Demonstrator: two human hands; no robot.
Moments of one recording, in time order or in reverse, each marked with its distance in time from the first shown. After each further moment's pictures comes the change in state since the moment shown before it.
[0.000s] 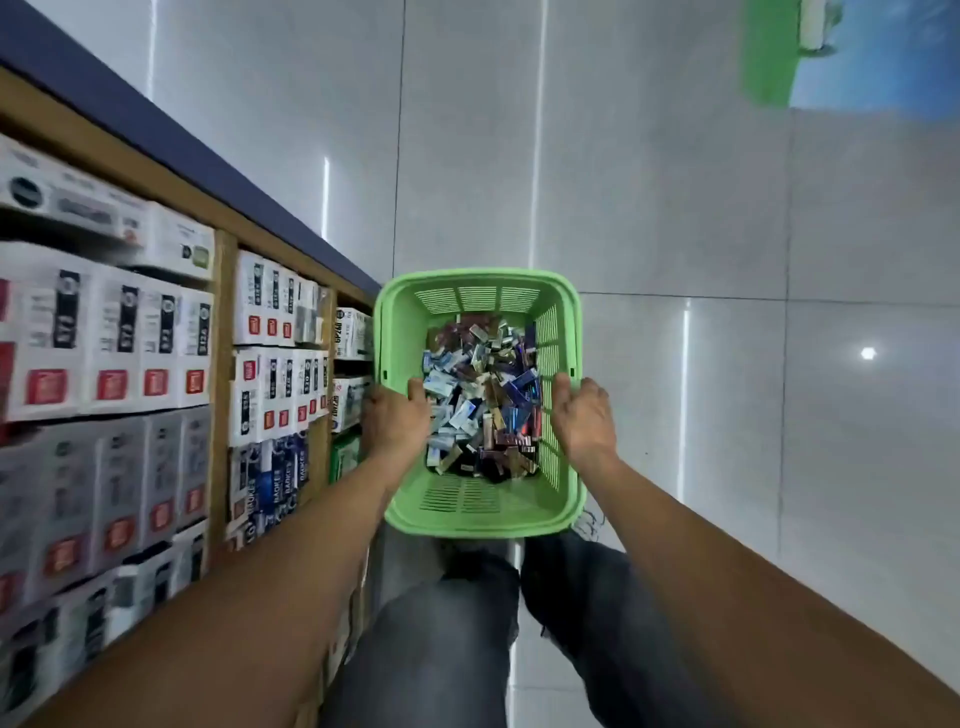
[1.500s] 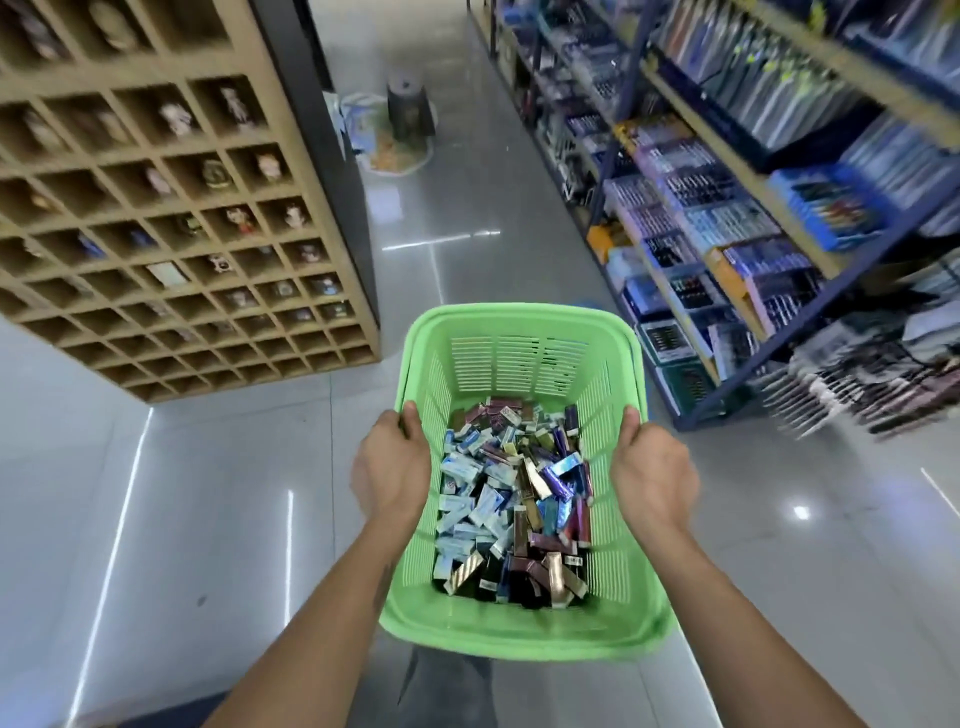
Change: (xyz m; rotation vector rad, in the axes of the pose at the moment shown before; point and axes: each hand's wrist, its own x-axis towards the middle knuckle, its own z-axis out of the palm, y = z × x) left_hand -0.339 0.551 -0.279 -0.096 0.429 0.671; right_hand -0.159 -0.193 -0.640 0.048 0.804 -0.058
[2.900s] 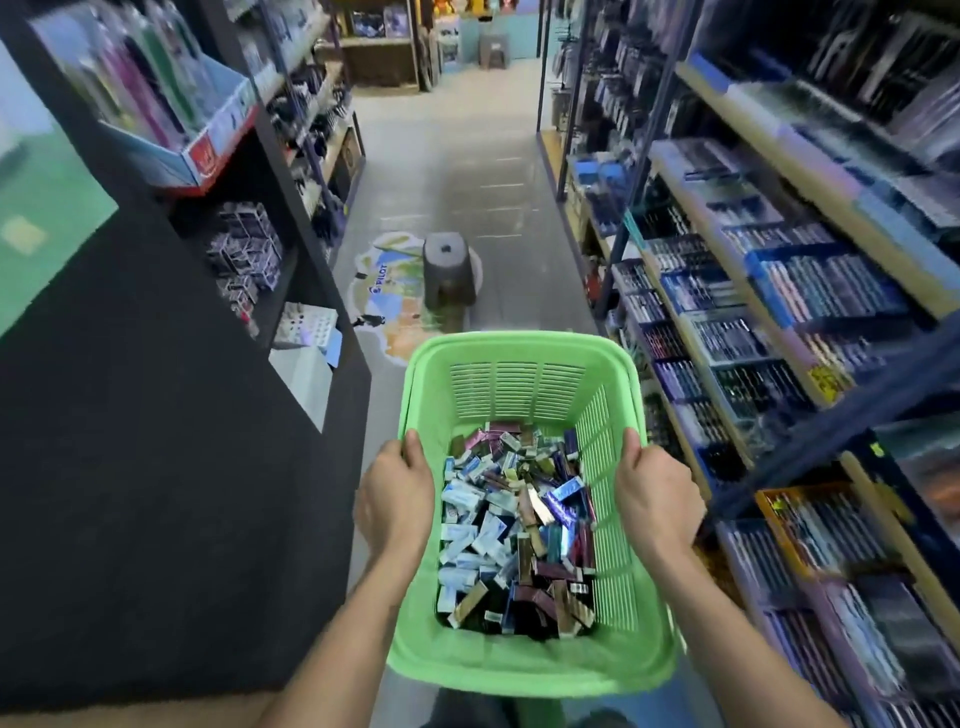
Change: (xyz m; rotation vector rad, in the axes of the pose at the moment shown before) left_hand 0.947 0.516 0.218 -0.062 0.128 -0.171; right_hand 0.945 -0.627 0.144 0.022 -0.044 -0.182
